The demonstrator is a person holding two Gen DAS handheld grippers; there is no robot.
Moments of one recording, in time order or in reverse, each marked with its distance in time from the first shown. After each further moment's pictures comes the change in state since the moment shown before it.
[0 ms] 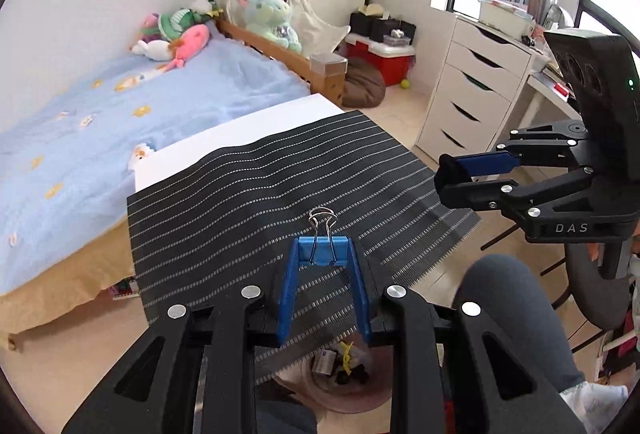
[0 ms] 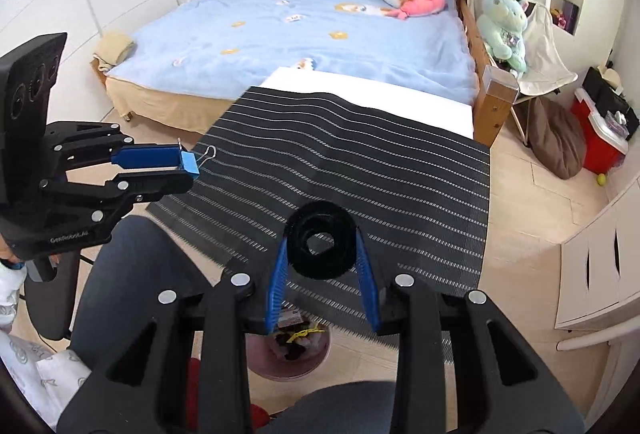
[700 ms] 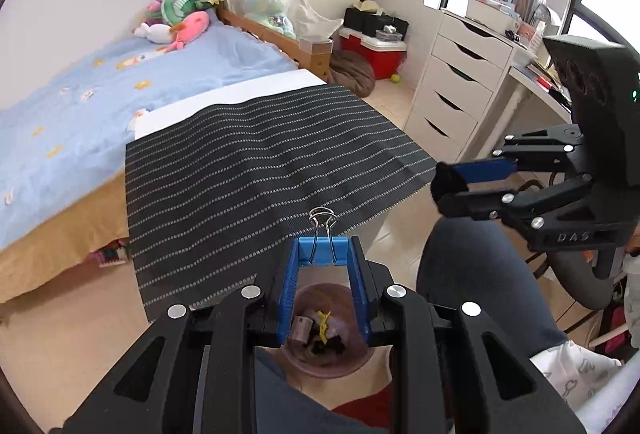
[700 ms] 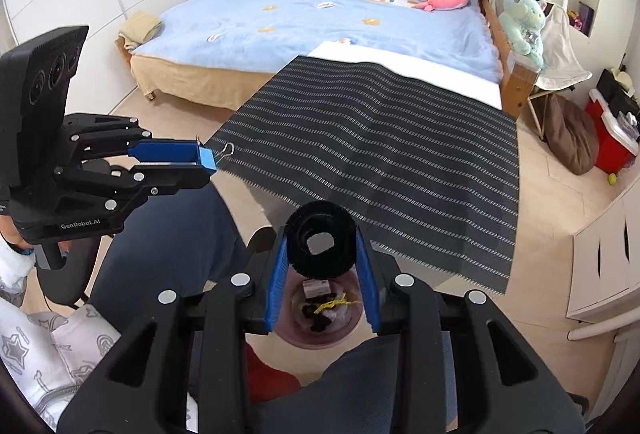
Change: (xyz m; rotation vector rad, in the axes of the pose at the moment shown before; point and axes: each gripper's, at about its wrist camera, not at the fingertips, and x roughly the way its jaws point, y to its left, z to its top) left arm -0.030 -0.018 -0.066 -0.047 0.014 -0.044; right arm -0.017 0.055 -0.060 -0.046 0.037 0.051
